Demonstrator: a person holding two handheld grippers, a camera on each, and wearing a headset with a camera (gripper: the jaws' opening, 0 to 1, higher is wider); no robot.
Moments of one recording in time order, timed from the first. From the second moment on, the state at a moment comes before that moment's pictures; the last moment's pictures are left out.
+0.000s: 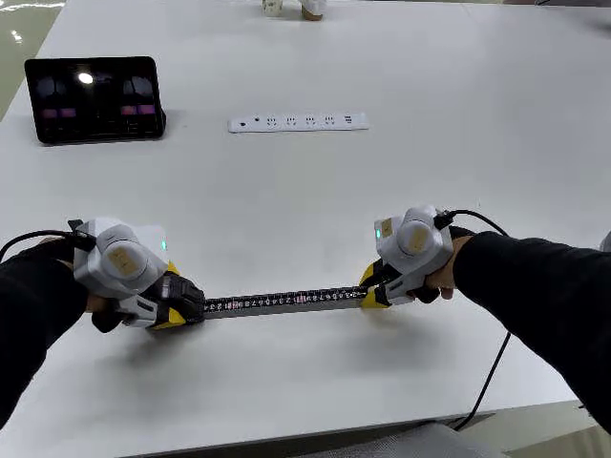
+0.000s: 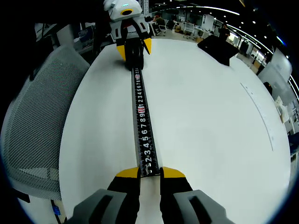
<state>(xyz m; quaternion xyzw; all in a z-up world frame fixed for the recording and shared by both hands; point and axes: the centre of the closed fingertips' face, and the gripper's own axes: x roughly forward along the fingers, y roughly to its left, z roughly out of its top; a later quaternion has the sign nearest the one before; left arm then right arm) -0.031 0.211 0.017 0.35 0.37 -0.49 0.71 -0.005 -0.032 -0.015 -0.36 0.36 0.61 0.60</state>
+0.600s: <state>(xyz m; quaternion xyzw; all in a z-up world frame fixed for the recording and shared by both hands) -0.035 0.223 0.029 0.35 0.39 -0.49 0.69 -0.004 -0.033 -0.006 -0.39 0.36 0.62 0.58</state>
